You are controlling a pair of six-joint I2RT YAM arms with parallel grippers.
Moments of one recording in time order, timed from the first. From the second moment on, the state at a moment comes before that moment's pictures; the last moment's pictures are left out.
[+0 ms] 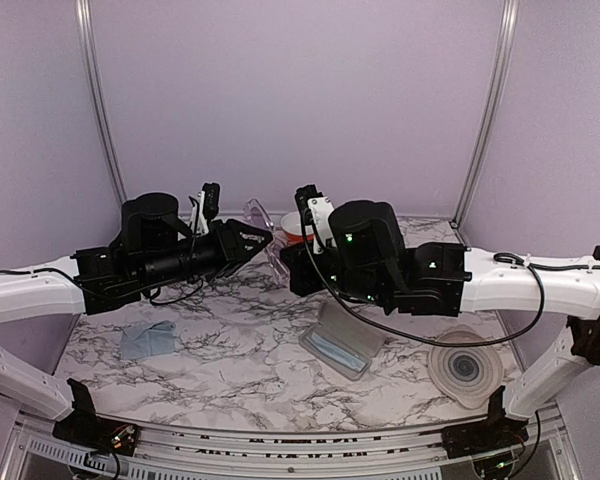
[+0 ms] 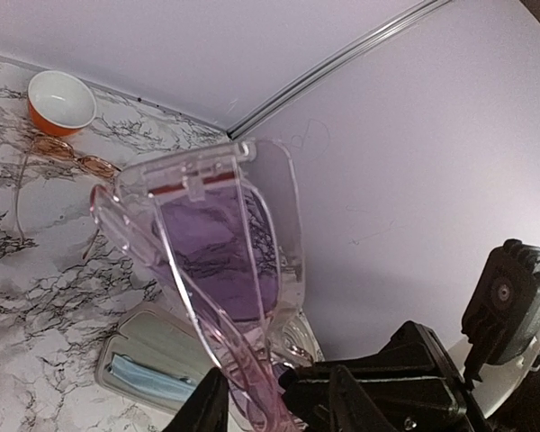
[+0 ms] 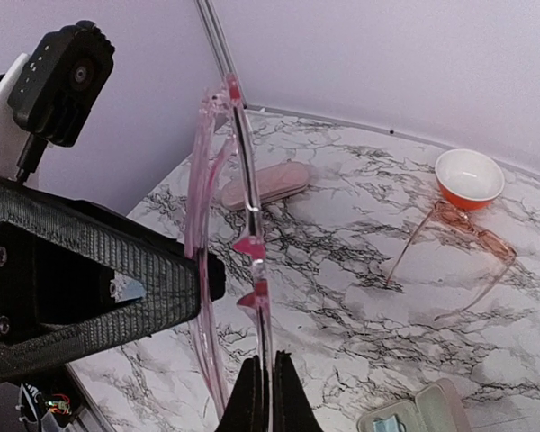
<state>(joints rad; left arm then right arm) -0.96 1.24 0.97 0.07 -0.01 -0.94 1.20 1.49 1.28 -0.16 0.41 0.45</state>
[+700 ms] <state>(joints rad) -0.96 1.25 0.96 0.10 -0.05 -0.95 1.20 1.49 1.26 -0.14 0.38 0.46</state>
